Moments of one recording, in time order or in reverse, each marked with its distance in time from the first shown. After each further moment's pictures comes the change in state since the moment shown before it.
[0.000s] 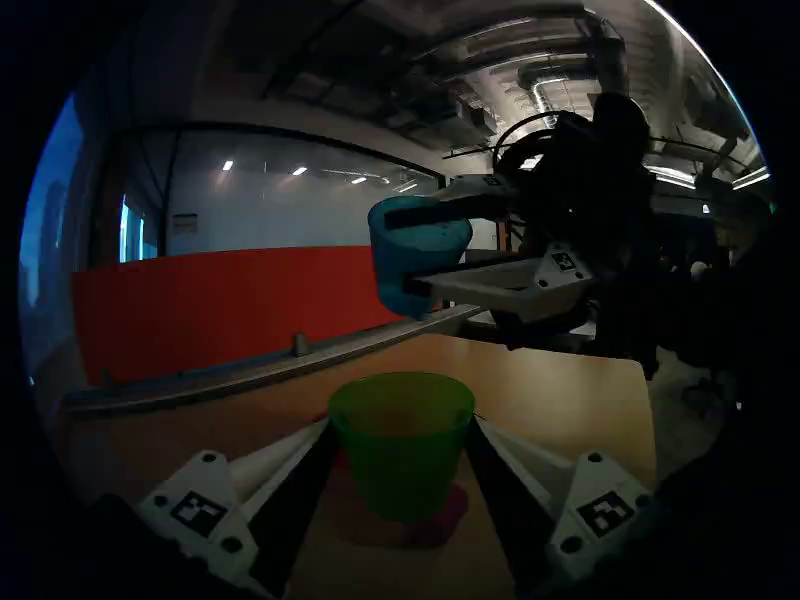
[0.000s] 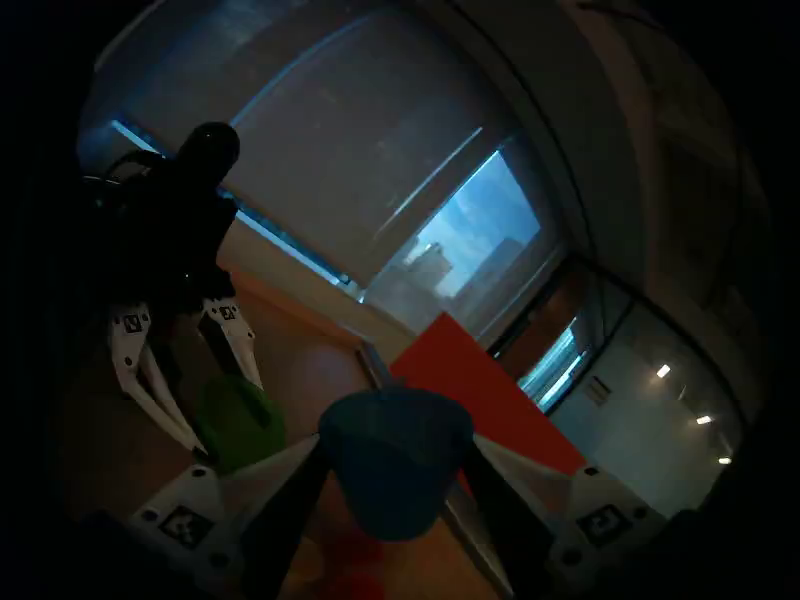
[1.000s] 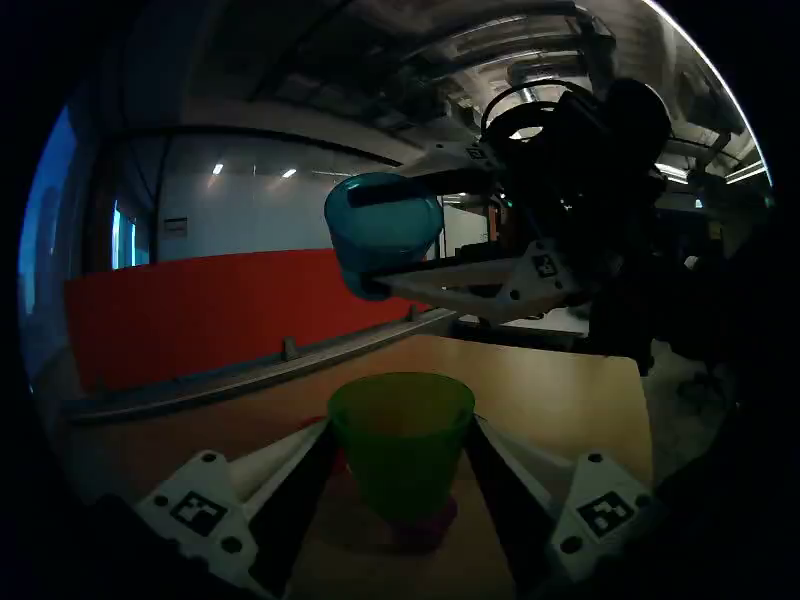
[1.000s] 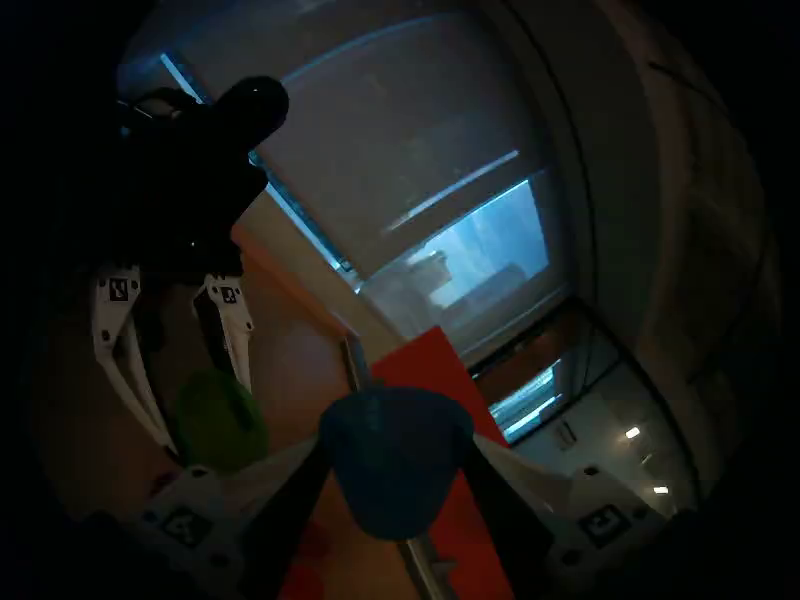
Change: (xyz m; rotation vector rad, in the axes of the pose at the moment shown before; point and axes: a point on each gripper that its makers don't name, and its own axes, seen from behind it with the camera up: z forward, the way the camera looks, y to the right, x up) left arm 0.003 0.014 0.009 -0.029 0.002 0.019; right arm 0.017 0.012 0.010 -0.029 -0.015 -0.241
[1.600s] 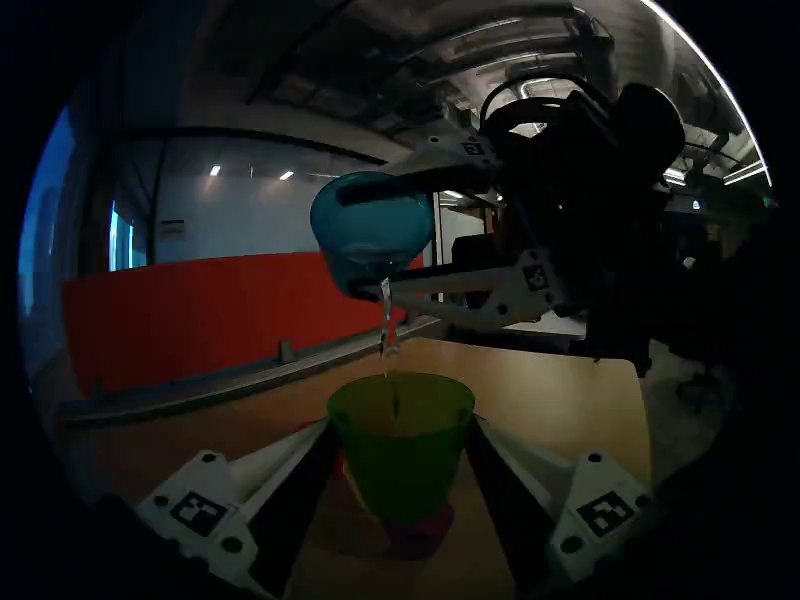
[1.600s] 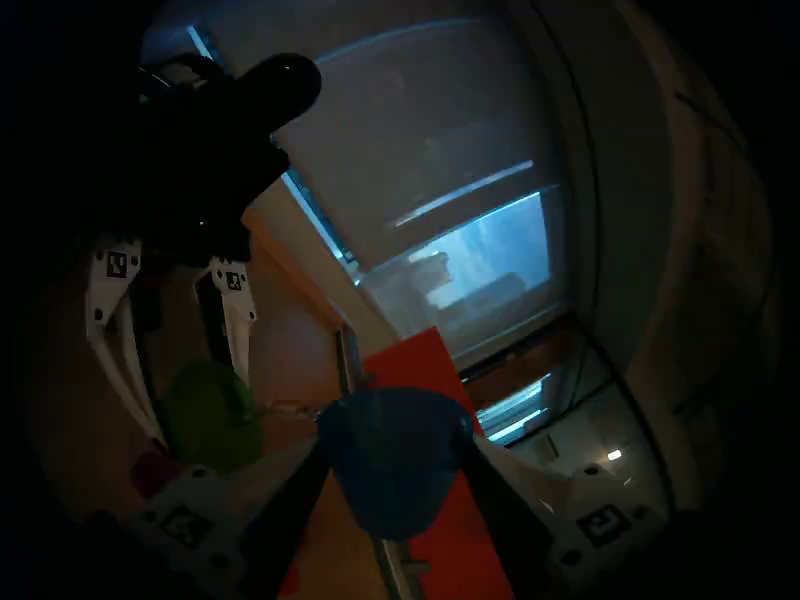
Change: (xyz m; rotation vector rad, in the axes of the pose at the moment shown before) left arm 0.003 0.003 0.005 -0.010 0.009 0.000; right arm 0.002 0.004 0.004 -0.015 -0.016 -0.103
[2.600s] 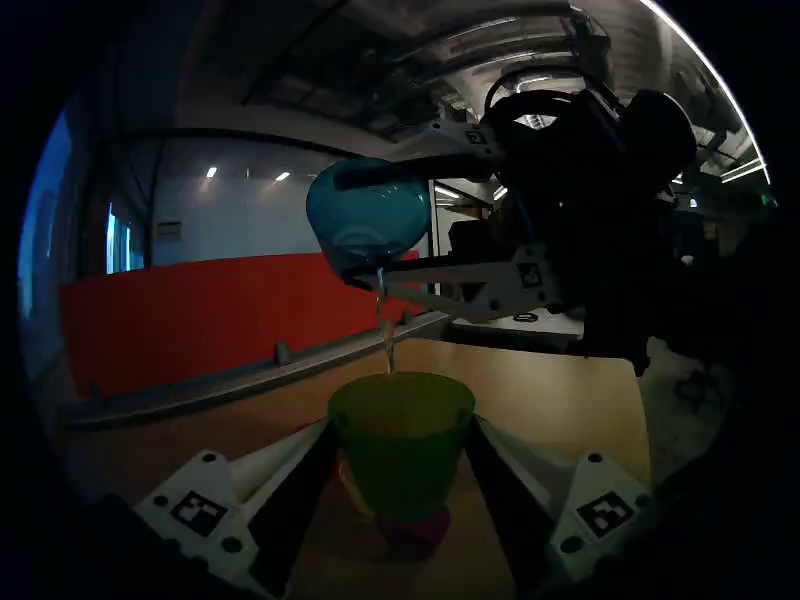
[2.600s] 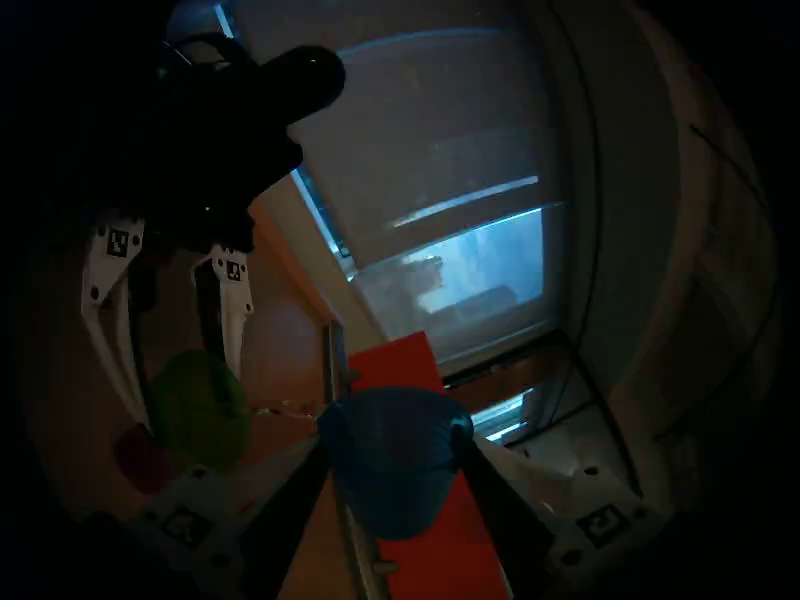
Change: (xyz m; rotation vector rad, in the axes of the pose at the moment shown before) left arm 0.004 0.004 0.003 -0.011 0.000 0.008; right arm 0.005 0.013 -0.006 -0.036 0.001 -0.106
